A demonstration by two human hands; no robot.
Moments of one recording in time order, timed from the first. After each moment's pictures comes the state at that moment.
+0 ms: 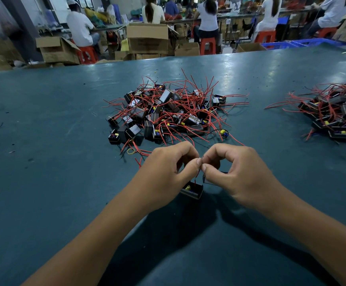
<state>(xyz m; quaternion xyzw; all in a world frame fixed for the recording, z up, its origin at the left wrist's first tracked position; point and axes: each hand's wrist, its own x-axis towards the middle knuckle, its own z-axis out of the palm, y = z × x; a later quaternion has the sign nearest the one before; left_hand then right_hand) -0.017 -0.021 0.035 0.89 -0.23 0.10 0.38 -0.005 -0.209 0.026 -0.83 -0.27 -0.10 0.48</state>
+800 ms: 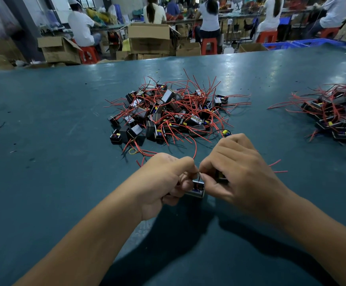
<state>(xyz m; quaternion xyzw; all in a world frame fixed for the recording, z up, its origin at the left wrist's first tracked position) -0.024 -0.029 0.051 0.73 0.04 -0.22 0.65 0.001 -0.208 0.025 -0.80 -0.43 -0.36 0.19</state>
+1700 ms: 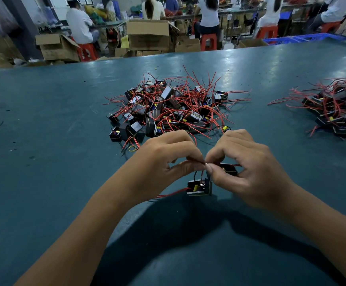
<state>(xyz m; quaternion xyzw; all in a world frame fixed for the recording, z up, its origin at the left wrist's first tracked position) -0.006 -0.004 0.048 0.85 -0.40 0.18 0.29 -0.001 -0.217 0.029 -0.80 -0.42 -0.26 0.34</state>
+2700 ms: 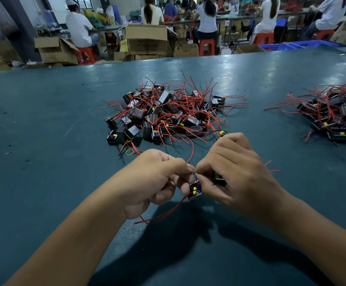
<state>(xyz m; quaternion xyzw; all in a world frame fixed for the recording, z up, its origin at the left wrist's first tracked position) -0.024 -0.012 0.058 0.74 -0.02 -0.22 0.63 0.000 -0.207 0.025 -0.77 -0.44 -0.40 0.21</state>
